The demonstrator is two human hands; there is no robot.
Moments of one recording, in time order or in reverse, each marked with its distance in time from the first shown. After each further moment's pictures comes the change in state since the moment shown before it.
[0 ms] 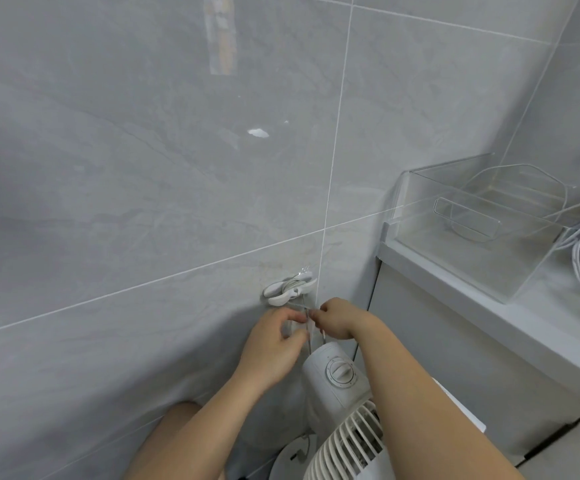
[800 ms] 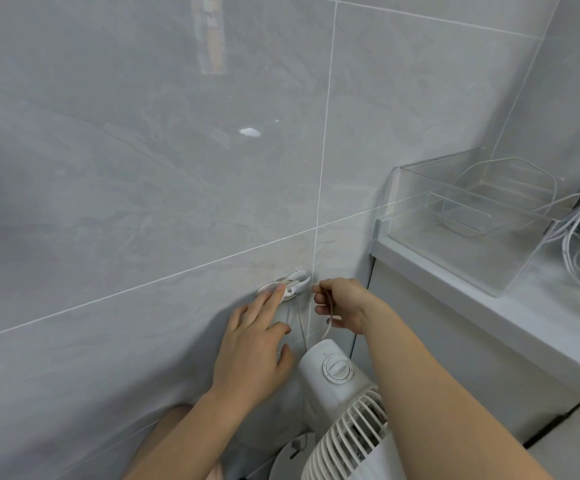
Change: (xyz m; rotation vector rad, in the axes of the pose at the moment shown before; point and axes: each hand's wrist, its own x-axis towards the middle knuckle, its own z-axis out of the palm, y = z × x) left_hand -0.009 -0.019 -0.012 0.852 0.189 0.531; right_hand 0.010 0.008 -0.017 0.920 0.045 0.130
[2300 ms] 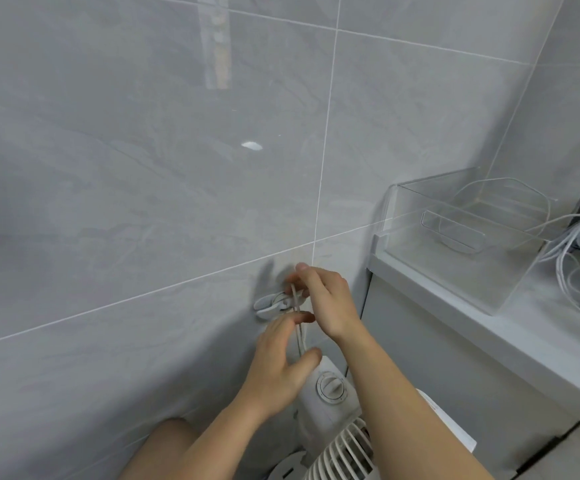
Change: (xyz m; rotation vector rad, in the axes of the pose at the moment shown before) left_hand 0.014 0.039 -0.005 -0.882 0.024 -0.208; right_hand -0.049 -0.015 0.027 -0.217 0.127 -0.747
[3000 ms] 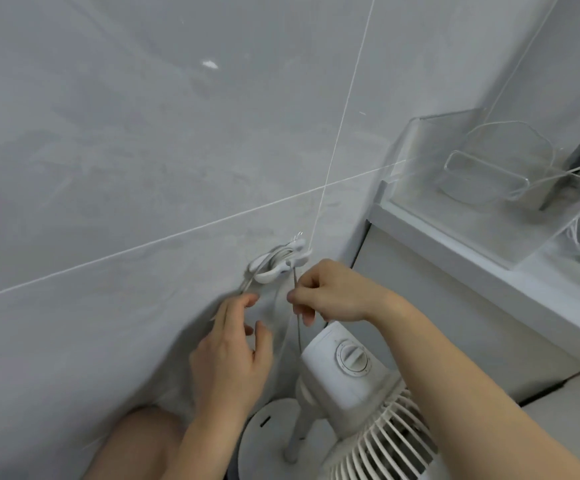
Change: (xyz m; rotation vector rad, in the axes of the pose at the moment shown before) left_hand -0.018 -0.069 -0.015 0.390 0.339 -0.100; right_hand 0.005 0.021 0.006 -0.491 -0.472 0.333
